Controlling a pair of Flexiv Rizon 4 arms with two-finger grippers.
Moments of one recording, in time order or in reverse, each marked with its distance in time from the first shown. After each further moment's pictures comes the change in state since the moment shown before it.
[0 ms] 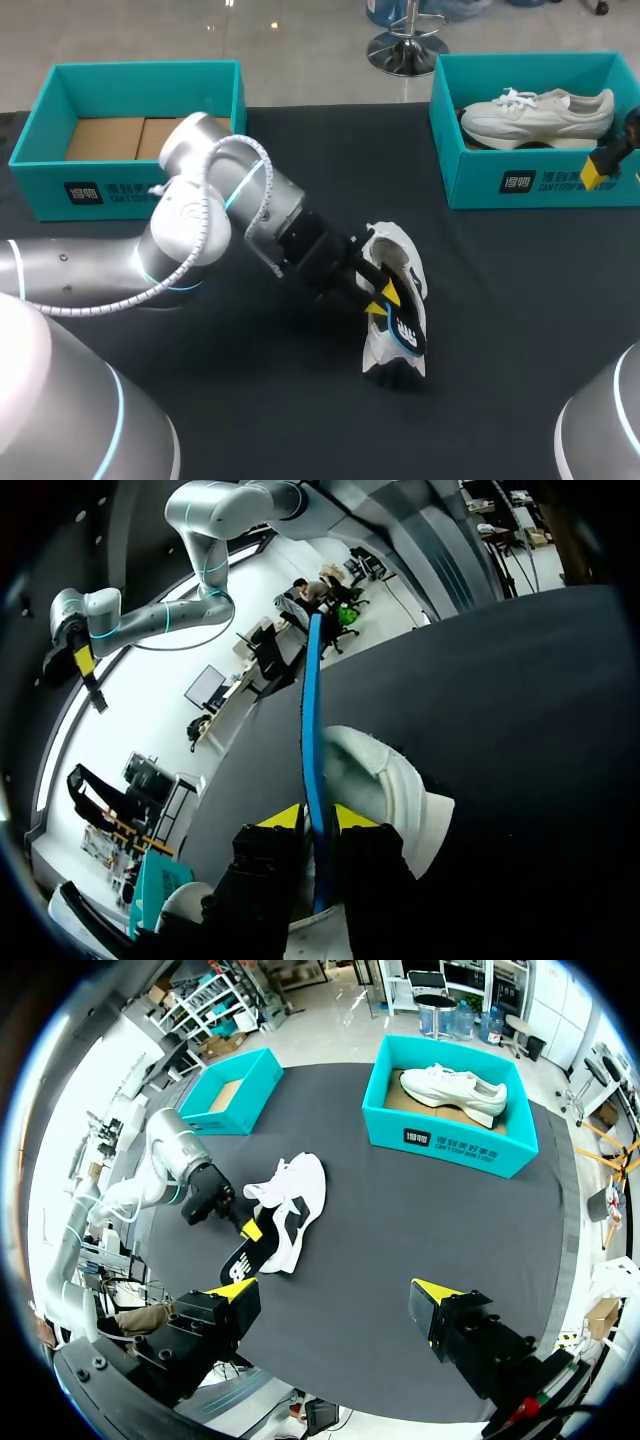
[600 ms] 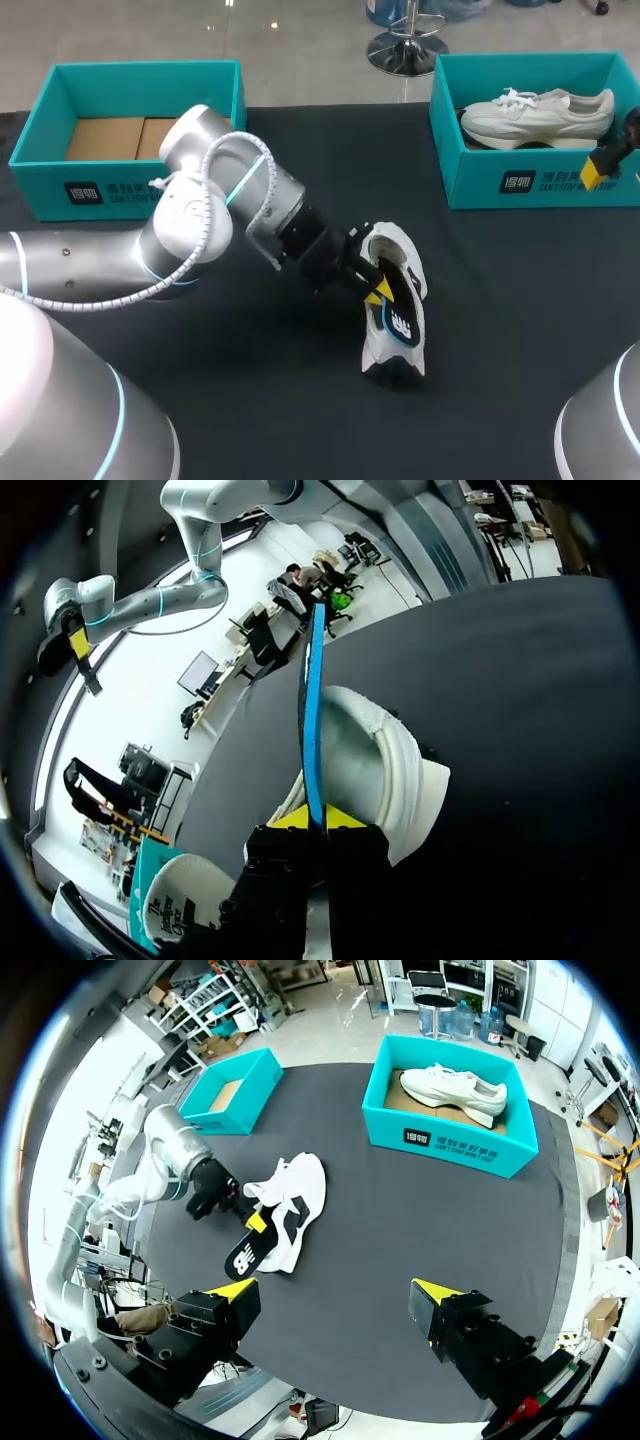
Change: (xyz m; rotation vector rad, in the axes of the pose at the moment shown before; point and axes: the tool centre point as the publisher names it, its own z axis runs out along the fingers) left arm 0.002 0.024 -0.007 -0.069 0.028 0.011; right arm 0.000 0.000 0.000 0.000 0.000 0.000
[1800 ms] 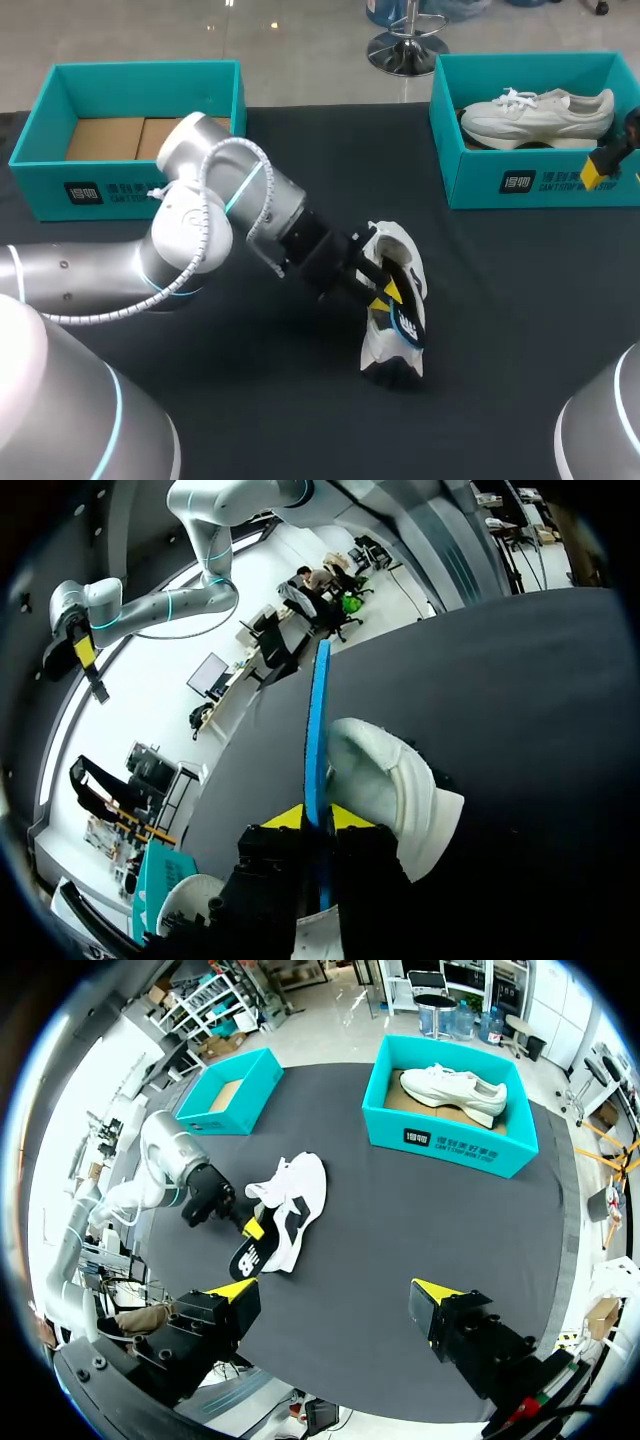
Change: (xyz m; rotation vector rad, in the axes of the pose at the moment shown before) left arm -0.007 -0.020 0.006 0.015 -0.042 -0.020; right arm 0.000 0.000 0.000 -0.001 0.000 0.000
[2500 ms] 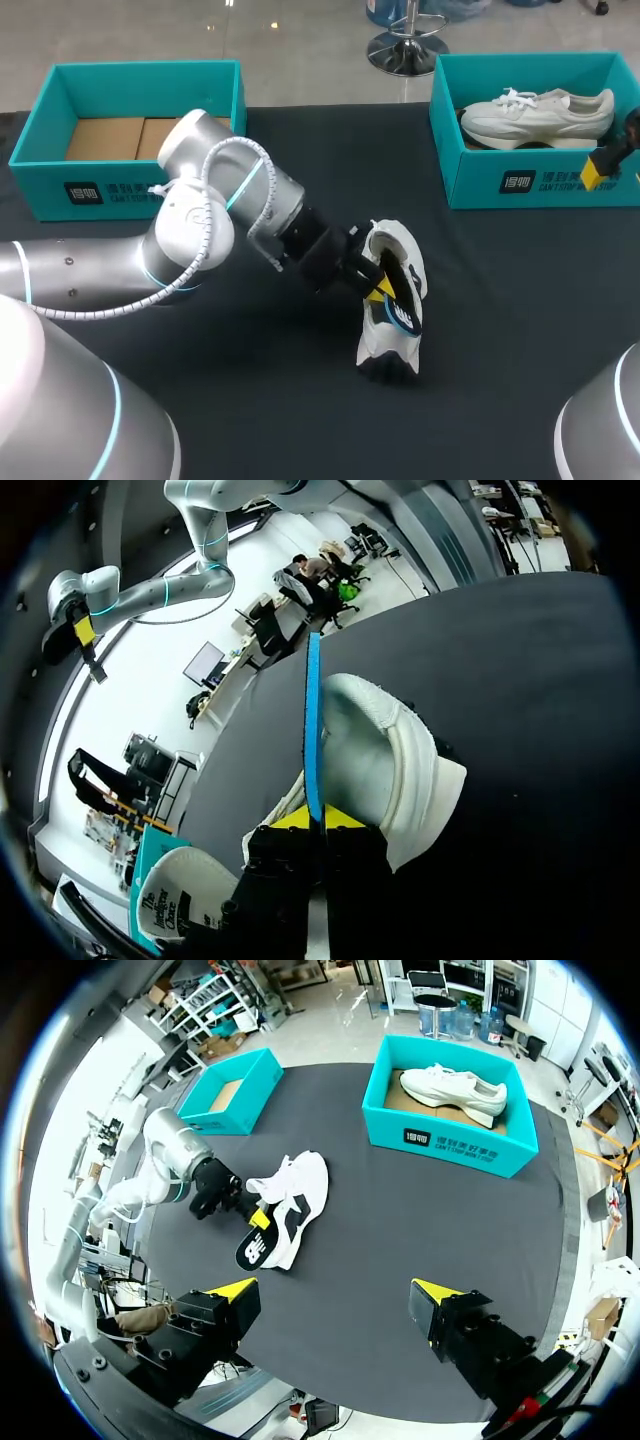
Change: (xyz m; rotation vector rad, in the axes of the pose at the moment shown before) left arm 0.004 0.028 -0.005 -0.051 0.015 0.001; right arm 0.000 0.000 0.000 -0.001 0.000 0.000
